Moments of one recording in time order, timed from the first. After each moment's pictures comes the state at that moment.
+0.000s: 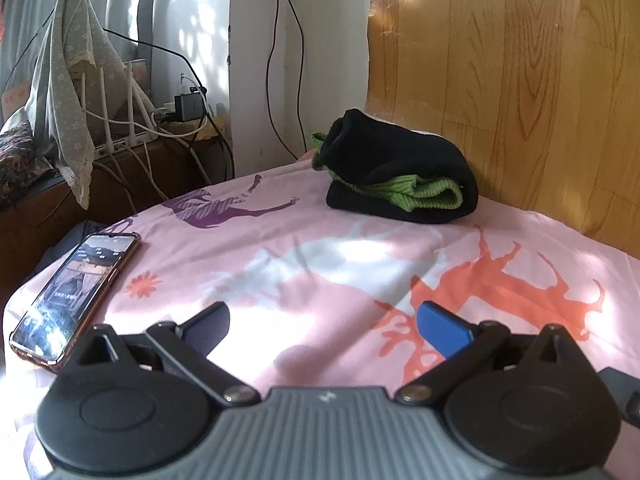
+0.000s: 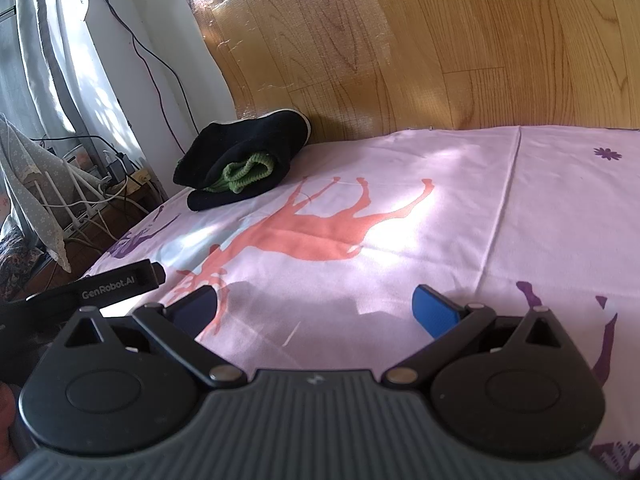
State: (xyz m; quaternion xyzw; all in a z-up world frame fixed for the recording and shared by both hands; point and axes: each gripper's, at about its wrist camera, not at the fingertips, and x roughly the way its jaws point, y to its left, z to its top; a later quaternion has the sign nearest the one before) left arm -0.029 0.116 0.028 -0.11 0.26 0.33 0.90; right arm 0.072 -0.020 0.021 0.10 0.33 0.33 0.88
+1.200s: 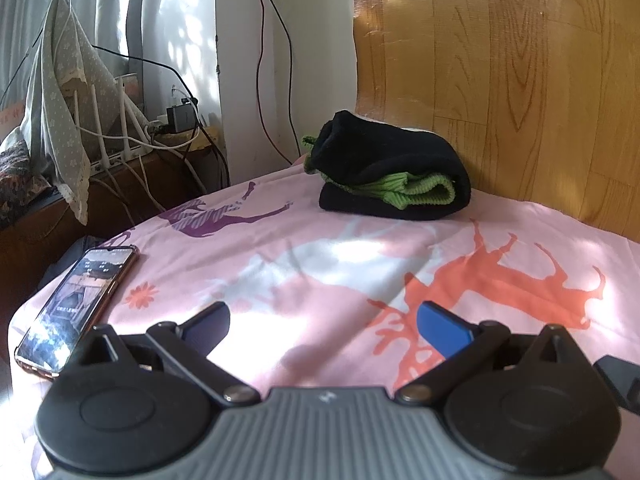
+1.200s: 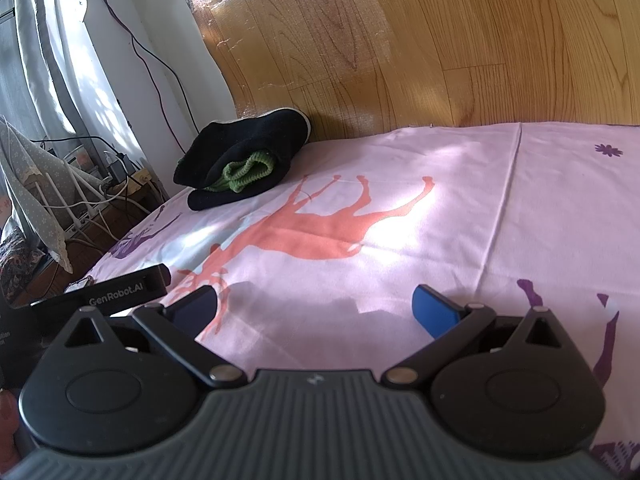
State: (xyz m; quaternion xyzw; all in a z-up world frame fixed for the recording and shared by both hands) left arm -0.026 0.109 0.028 -0.08 0.26 0.33 0.90; right arm 0.071 -0.020 0.021 0.11 0.33 0.33 0.88
